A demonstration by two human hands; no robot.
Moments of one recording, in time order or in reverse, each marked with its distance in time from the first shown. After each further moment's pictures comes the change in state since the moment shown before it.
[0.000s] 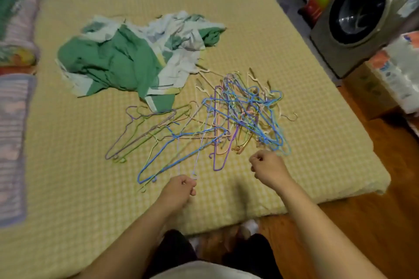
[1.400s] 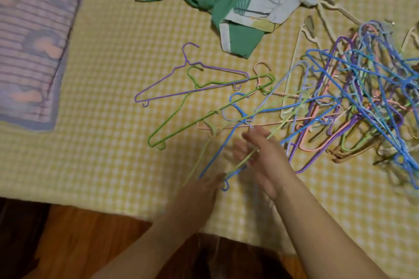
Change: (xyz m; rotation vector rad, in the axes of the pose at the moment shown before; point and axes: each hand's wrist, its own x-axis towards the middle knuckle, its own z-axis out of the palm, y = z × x) left_hand 0.128 -0.179 -0.004 0.640 0.251 0.298; right_hand 0.112 -0.046 0.263 0.959 -0.534 0.248
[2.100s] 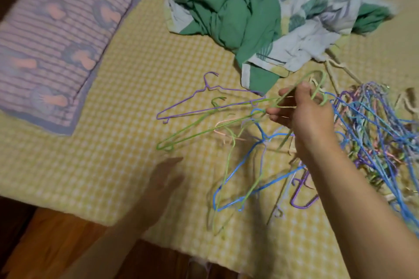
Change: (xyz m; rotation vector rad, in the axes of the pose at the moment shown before) left_hand -0.019 -0.111 -0.058 -0.557 0.375 -0.117; right_hand -0.027 -0.119 0.109 -0.357 0.109 -0.612
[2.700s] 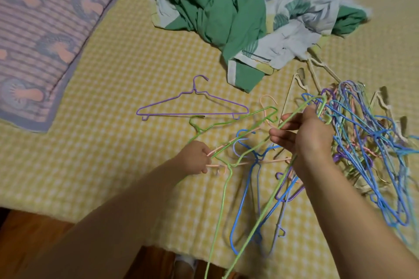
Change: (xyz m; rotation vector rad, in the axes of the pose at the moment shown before) left_hand 0.106 0.061 0.076 -0.135 -0.400 -0.382; right_hand -0.005 0.024 -0.048 -0.014 0.176 0.254
